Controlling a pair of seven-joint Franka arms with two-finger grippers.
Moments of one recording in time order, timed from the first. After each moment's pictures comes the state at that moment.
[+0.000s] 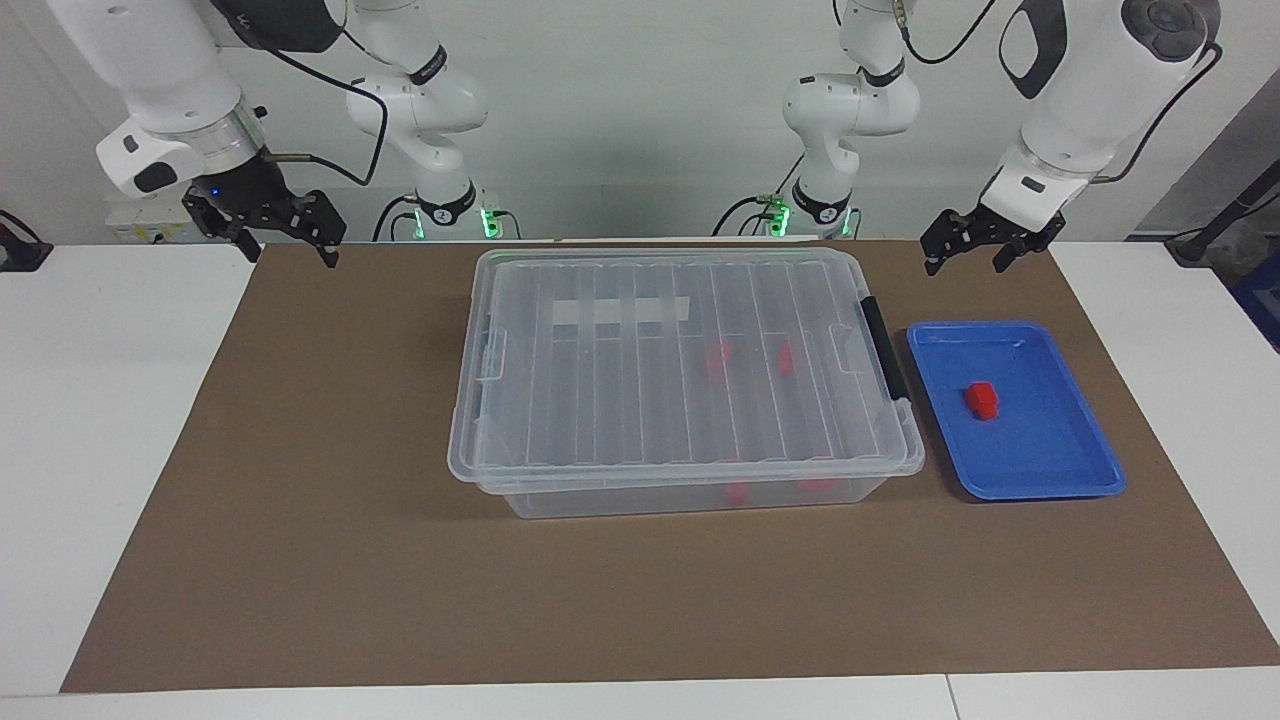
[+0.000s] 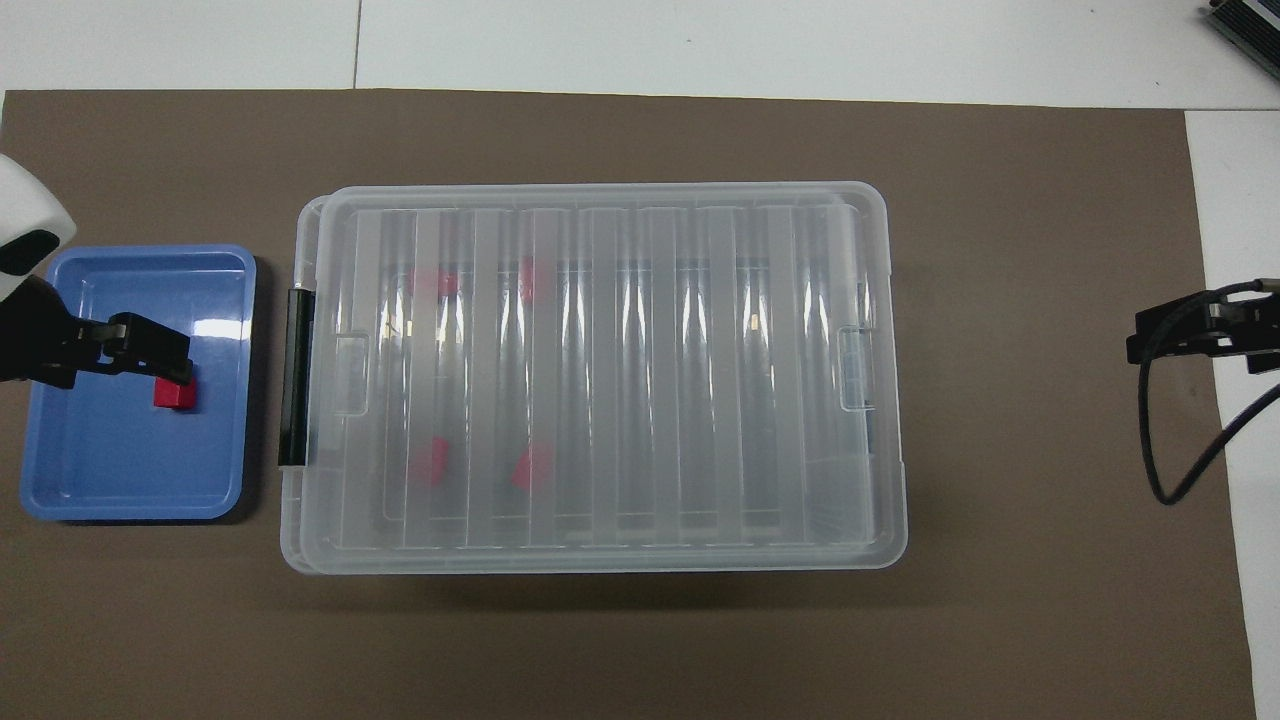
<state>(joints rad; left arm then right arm) -0.13 0.01 0.04 -1.56 0.00 1.44 -0.05 0.06 -0.01 -0.10 -1.56 -0.02 1.47 0.07</state>
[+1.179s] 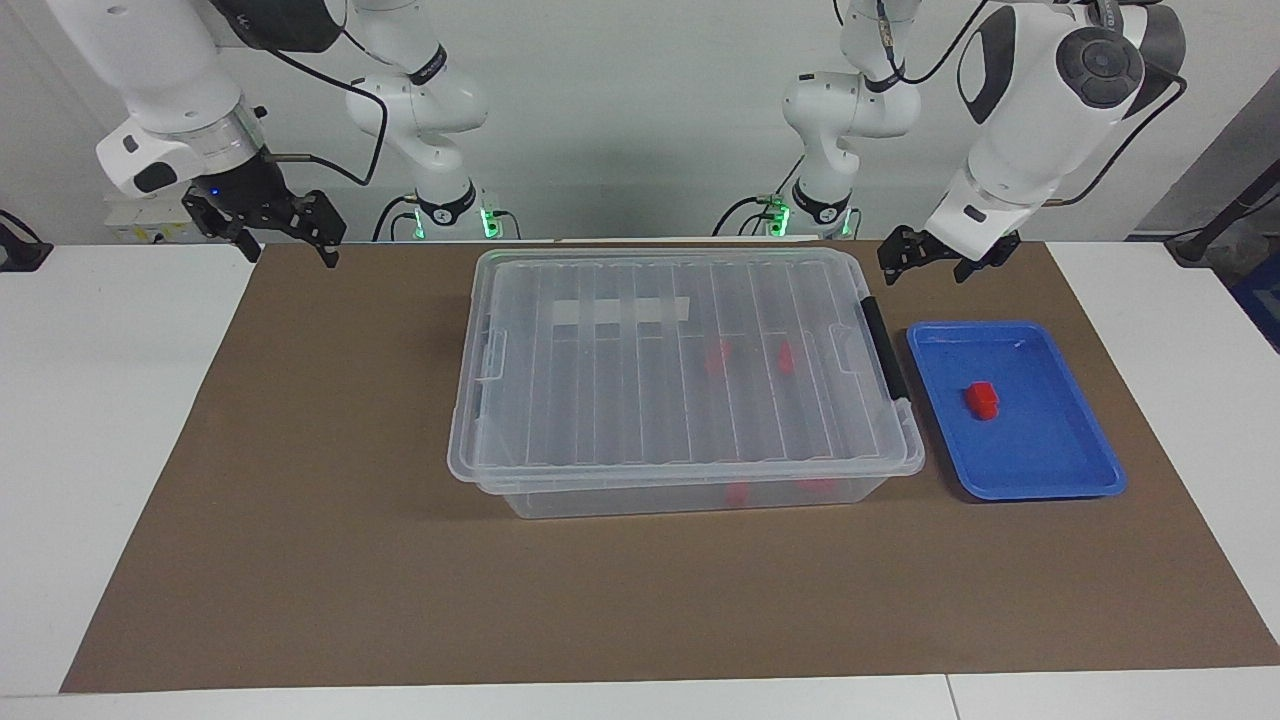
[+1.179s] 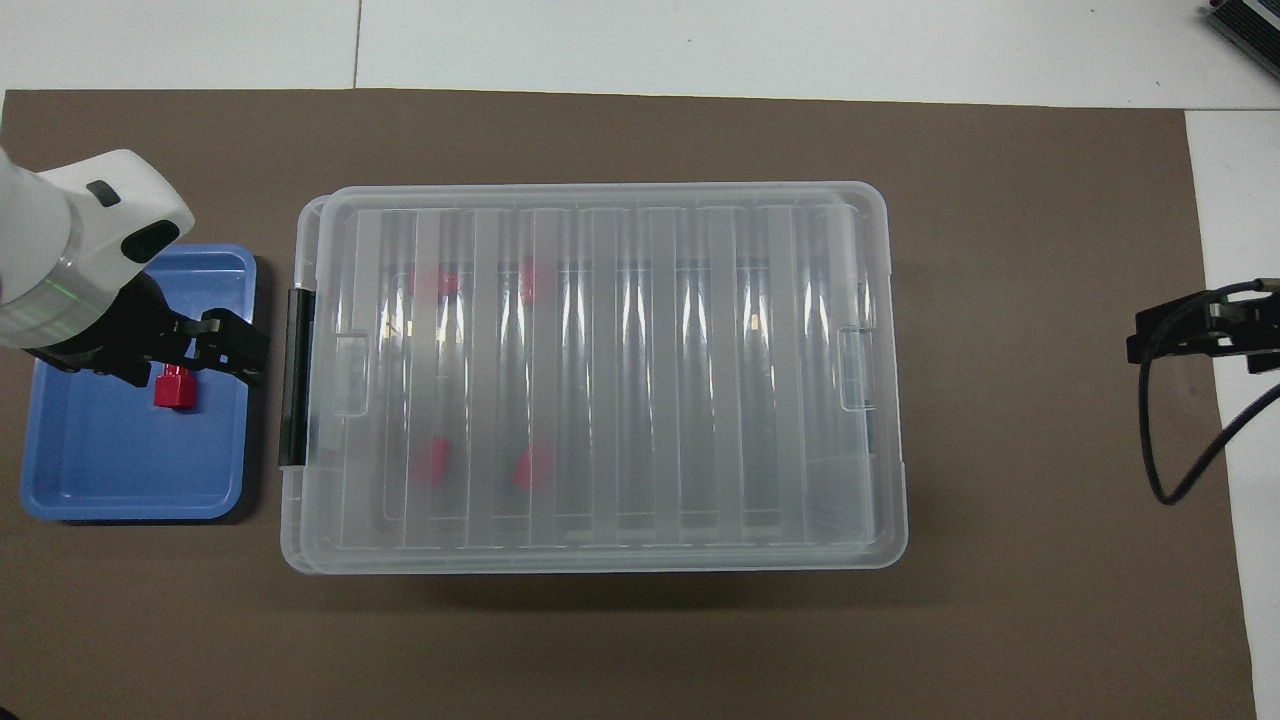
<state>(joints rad) -0.20 0.05 0.04 -1.58 0.00 1.44 -0.11 0.06 -0.01 -0.10 -1.56 -0.02 1.47 0.07</state>
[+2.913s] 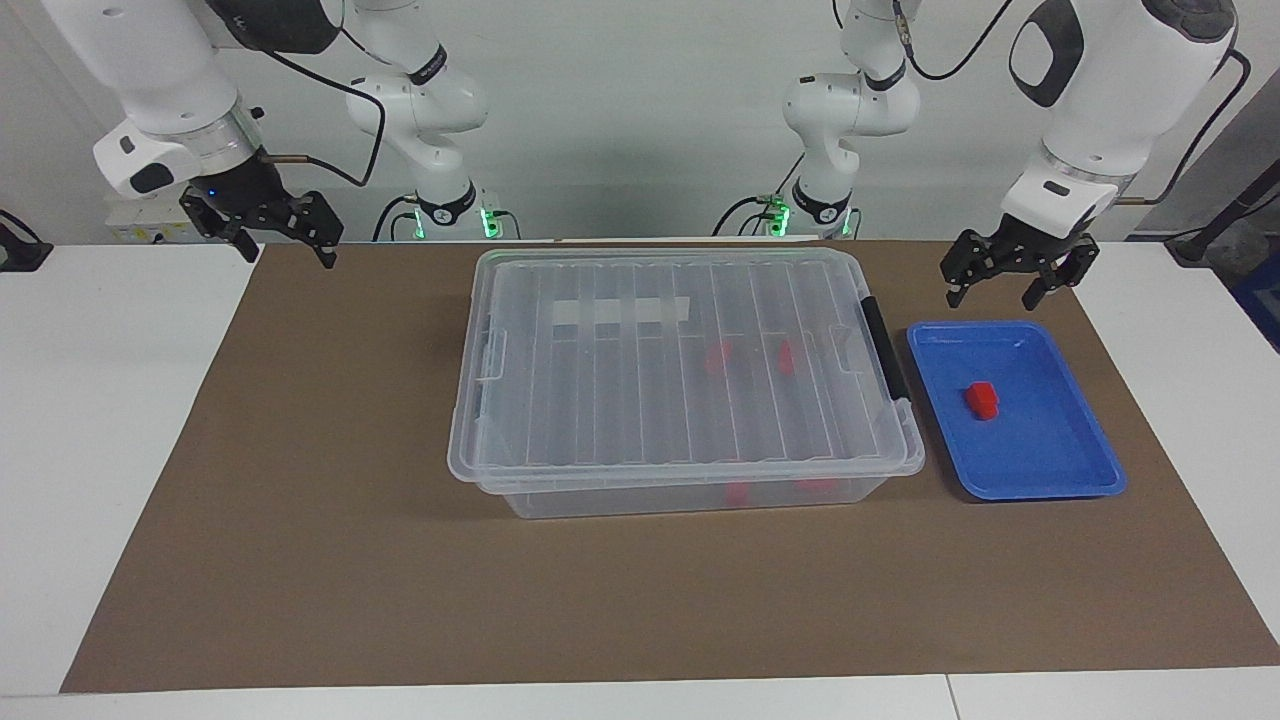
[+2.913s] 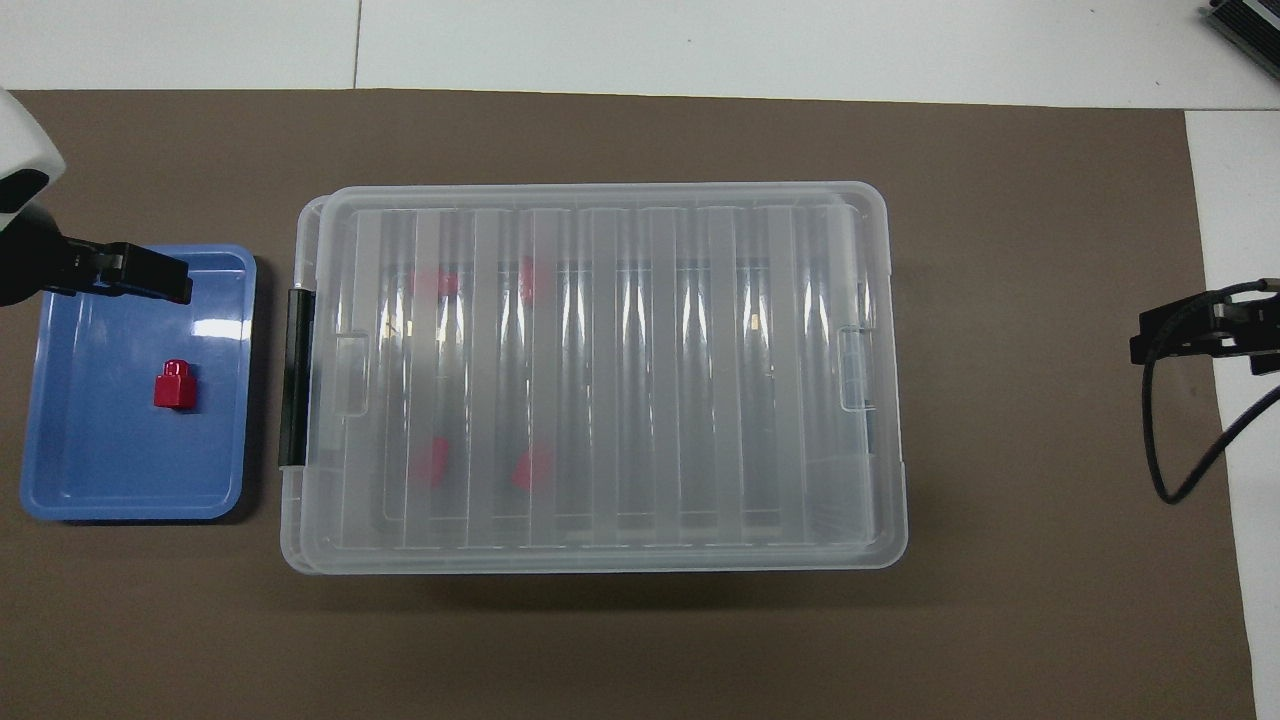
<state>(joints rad) -0.13 0.04 0.05 -1.58 0.00 1.67 0.06 0.06 -0.01 -0.10 -1.56 -0.02 1.47 0.07</state>
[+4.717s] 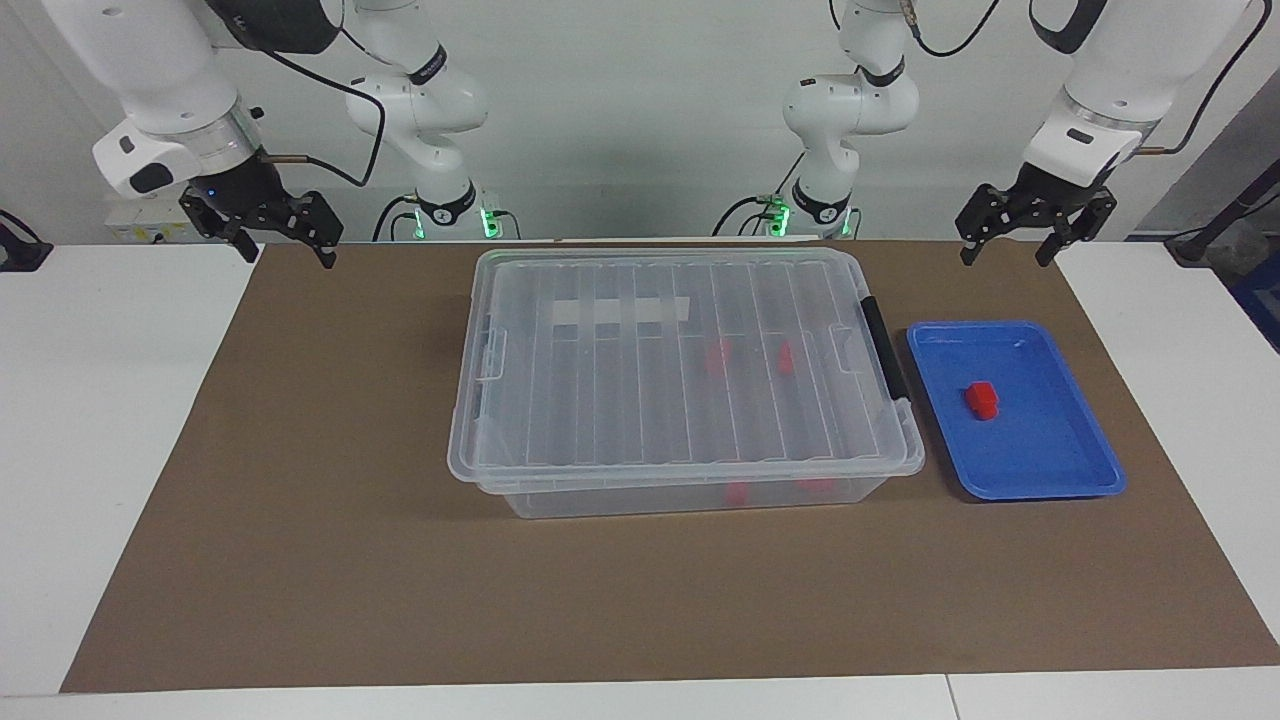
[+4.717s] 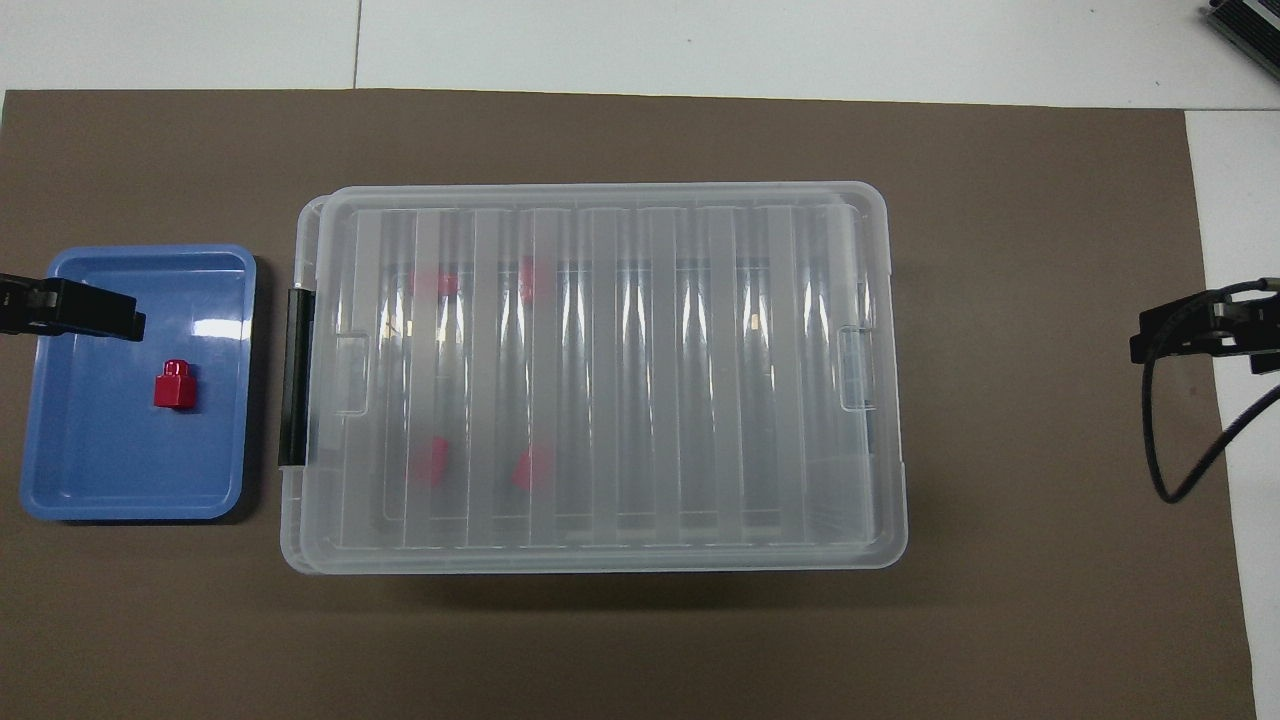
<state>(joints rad) -0.04 -0.04 -0.01 -1.58 0.00 1.57 0.06 0.06 -0.01 -0.10 -1.56 -0.02 1.47 0.07</state>
